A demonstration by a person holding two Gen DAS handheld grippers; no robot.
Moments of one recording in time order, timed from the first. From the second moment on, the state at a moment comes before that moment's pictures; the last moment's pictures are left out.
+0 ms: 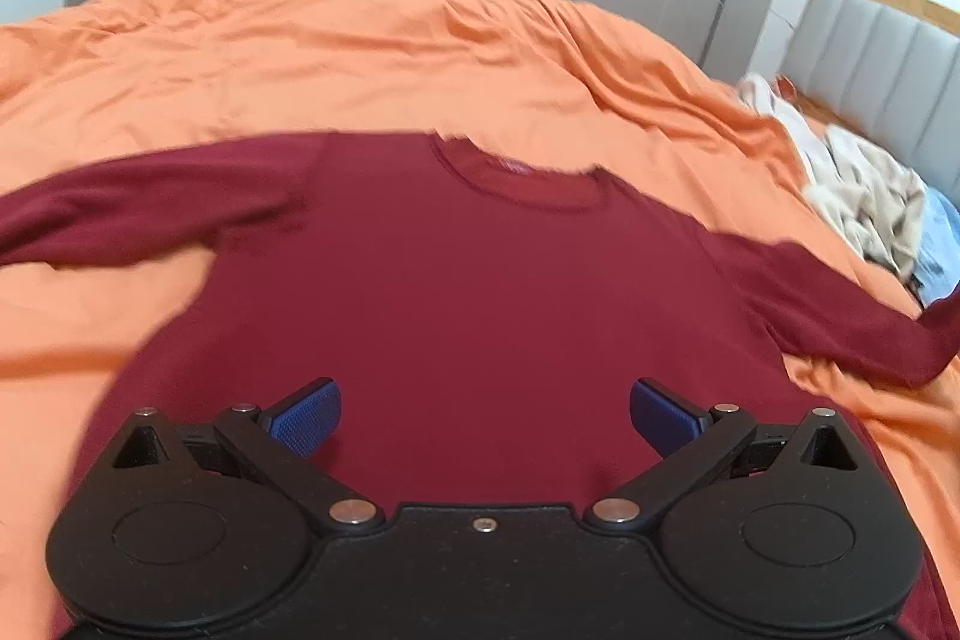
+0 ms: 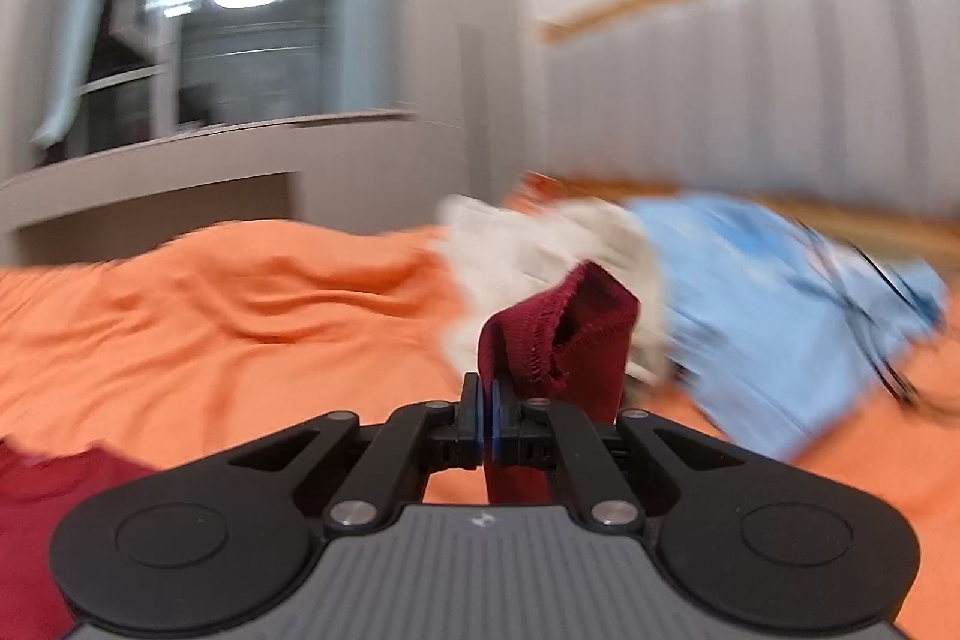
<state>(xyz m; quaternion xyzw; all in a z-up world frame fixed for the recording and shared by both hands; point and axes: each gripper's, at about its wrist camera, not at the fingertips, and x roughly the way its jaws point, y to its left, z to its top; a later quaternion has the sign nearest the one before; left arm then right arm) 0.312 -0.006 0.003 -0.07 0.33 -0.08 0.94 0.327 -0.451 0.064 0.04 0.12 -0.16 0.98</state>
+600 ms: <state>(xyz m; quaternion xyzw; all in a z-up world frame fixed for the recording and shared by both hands) 0.318 0.077 0.051 -0.17 0.24 0.03 0.95 0.407 -0.175 0.089 -0.06 0.14 0.16 0.98</state>
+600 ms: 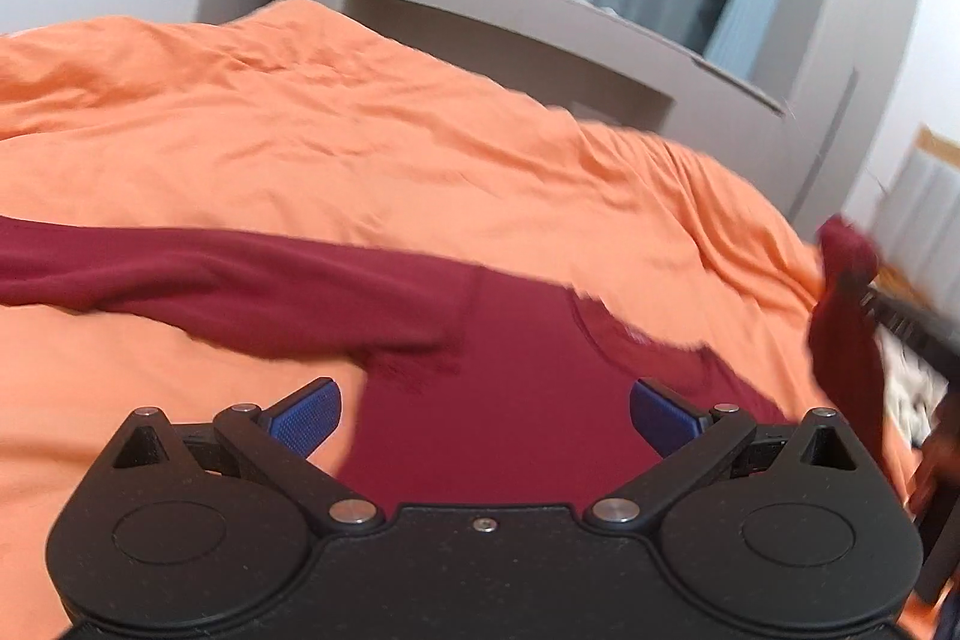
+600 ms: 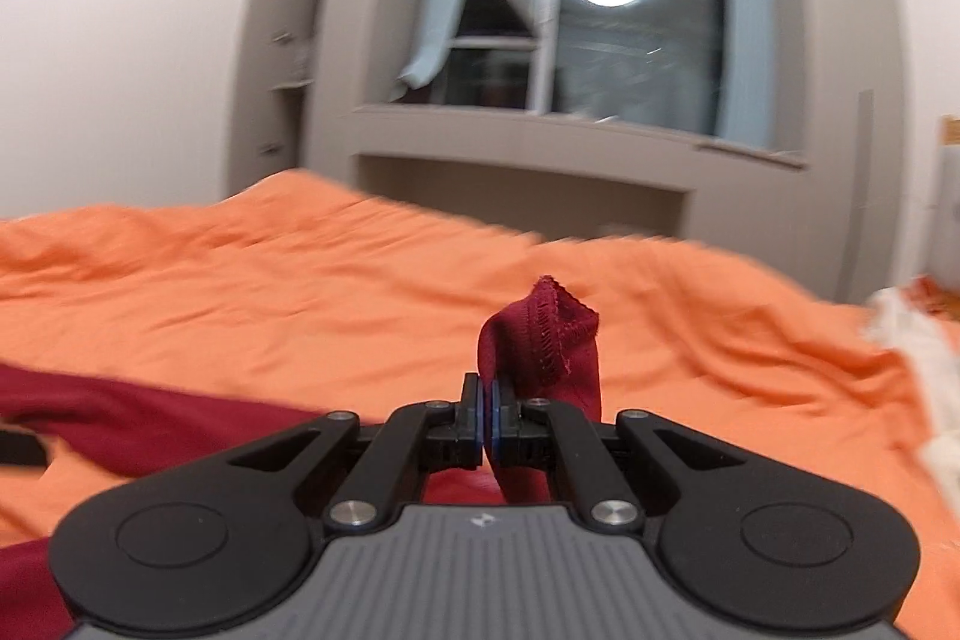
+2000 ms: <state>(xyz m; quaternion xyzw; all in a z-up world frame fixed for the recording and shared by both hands) 0.381 0.061 0.027 -0.14 0.29 -0.08 0.94 0.282 -0.306 0.025 -0.06 0.24 0.09 0.97</state>
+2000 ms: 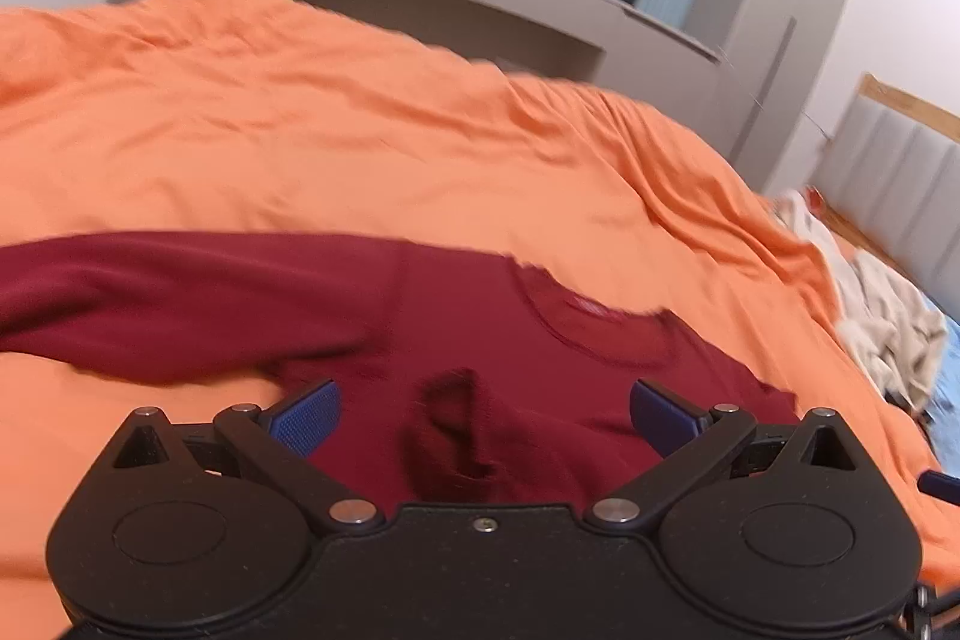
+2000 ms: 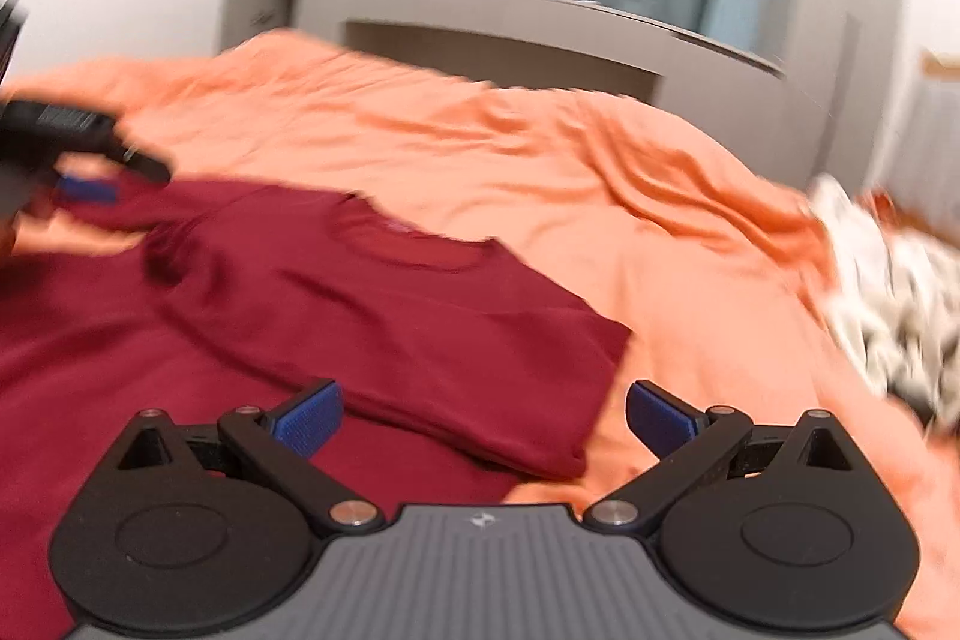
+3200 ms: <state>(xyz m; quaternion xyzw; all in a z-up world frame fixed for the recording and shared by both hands) 0.398 0.081 -0.006 -0.15 0.42 -0.06 0.89 0.320 -0.333 -0.006 -0.01 0.29 0.08 0.95</state>
